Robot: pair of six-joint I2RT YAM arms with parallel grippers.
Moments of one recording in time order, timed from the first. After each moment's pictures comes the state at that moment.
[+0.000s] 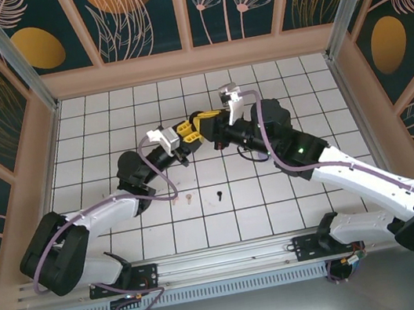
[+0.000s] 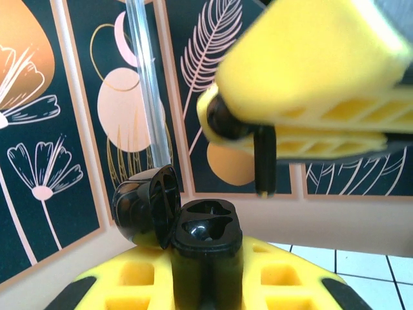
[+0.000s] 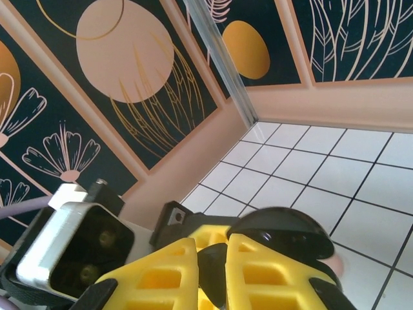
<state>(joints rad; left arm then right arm) -0.62 1.39 0.60 1.15 0.52 -0.04 0.88 1.13 1.09 -0.06 -0.07 0.46</state>
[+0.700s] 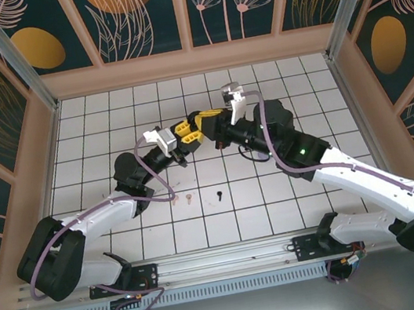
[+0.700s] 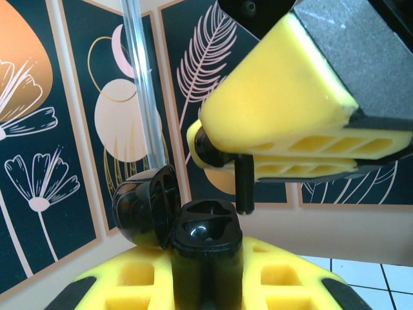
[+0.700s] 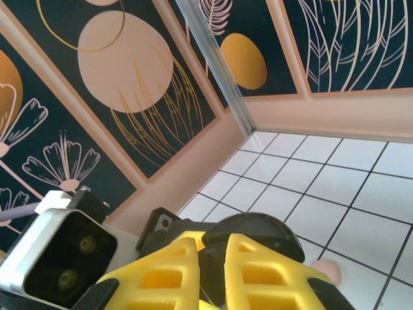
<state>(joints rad) -0.62 1.36 0.60 1.15 0.54 -0.06 0.88 1.11 1.08 -0.03 -0.05 0.46</state>
